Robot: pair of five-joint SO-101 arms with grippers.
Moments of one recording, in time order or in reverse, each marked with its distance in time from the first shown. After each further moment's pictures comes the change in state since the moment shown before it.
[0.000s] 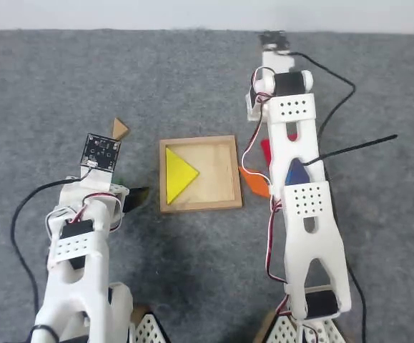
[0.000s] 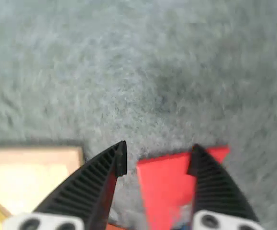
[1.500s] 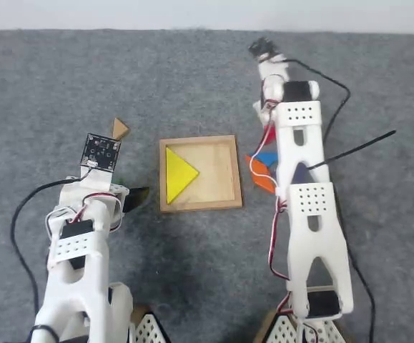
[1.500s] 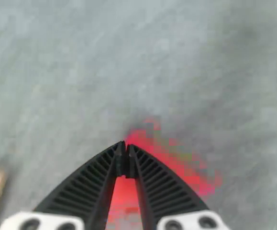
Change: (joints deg) left arm 0.0 0.0 0.0 0.0 0.1; right arm 4.7 7.0 1.8 -20.9 28.0
